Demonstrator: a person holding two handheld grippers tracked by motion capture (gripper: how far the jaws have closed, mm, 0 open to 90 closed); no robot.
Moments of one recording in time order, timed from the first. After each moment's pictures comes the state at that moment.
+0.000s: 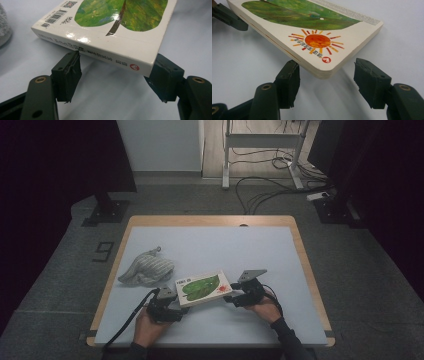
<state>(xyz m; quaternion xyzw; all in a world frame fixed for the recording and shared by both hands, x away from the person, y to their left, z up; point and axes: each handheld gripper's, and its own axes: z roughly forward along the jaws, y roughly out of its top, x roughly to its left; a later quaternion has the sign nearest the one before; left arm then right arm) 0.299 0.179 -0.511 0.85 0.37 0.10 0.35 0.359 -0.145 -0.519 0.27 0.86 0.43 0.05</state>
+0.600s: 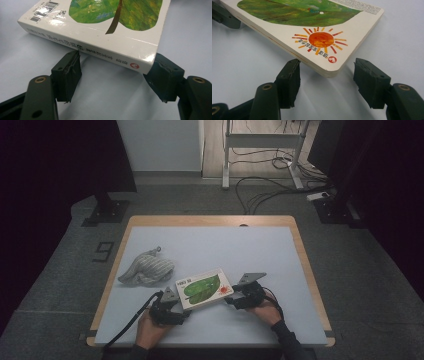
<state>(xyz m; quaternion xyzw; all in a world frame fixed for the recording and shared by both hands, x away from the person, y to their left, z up) 0.295 0.174 -0.519 0.86 0.36 0.10 0.34 0.355 -0.146 -0.527 0.27 0.87 0.42 0.07</state>
